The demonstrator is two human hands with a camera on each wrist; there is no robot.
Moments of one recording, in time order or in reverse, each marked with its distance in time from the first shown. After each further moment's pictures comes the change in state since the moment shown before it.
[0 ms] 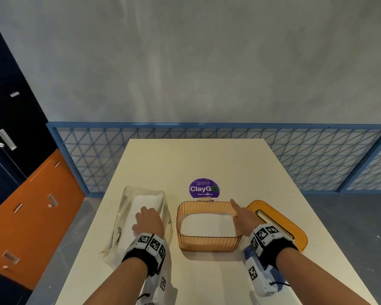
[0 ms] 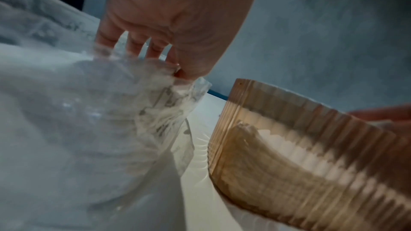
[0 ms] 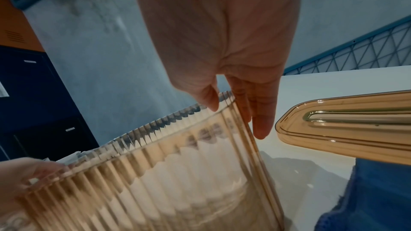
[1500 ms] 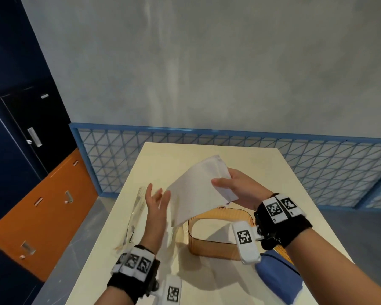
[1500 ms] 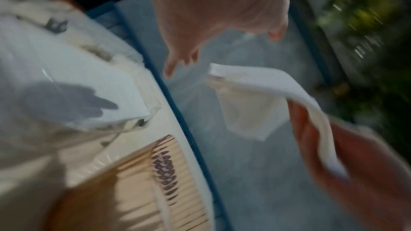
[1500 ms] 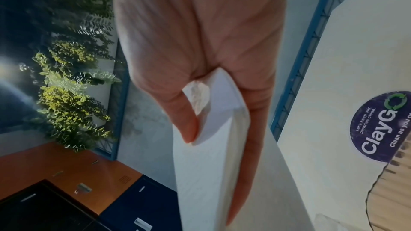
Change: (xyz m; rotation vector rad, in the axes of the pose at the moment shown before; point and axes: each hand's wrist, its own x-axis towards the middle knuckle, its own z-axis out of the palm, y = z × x) left_hand -0.062 -0.013 -0.075 -1.572 -0.004 0.209; right_hand -0.049 -0.093 -0.092 1.025 -0.254 -0.444
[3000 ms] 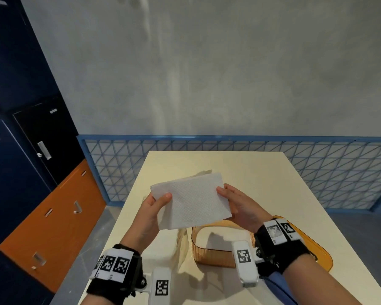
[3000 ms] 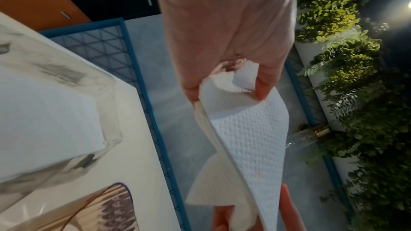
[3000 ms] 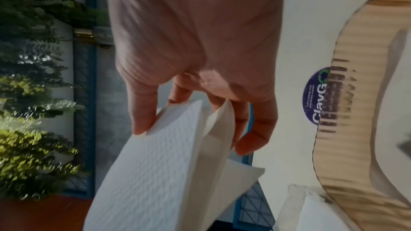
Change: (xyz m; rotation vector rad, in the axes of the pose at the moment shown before) left_hand 0.003 0.049 -0.015 -0.164 -0.302 -0.026; right_hand 0.005 0.043 -0.002 0.456 0.004 0.009
